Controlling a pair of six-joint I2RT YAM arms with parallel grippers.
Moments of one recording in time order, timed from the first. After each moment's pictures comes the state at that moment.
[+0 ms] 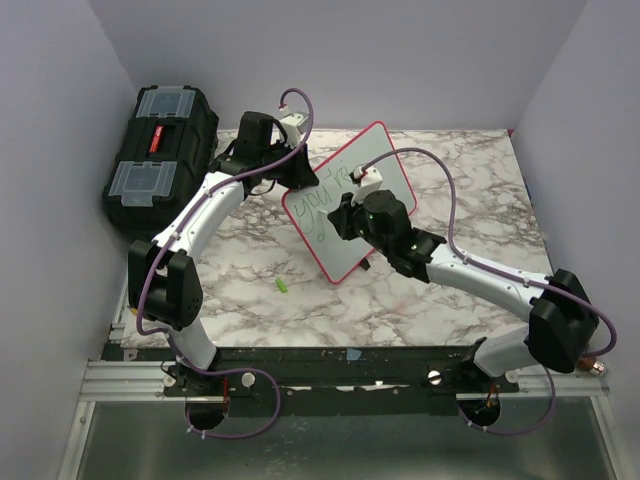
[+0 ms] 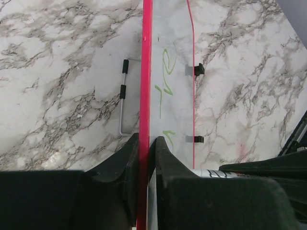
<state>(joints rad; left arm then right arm) -0.35 1.70 1.54 -0.44 0.55 -0.08 0.83 1.43 0.99 0.12 0.22 0.33</state>
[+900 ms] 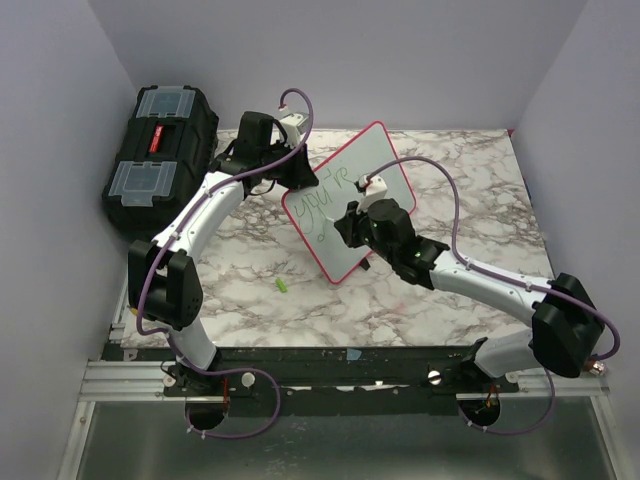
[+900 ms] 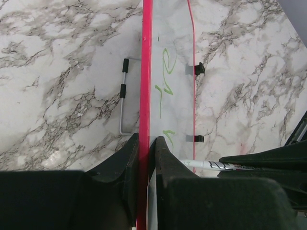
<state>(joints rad) -0.35 1.70 1.54 -0.45 0.55 -0.08 0.83 1.40 0.92 0.14 0.22 0.32</state>
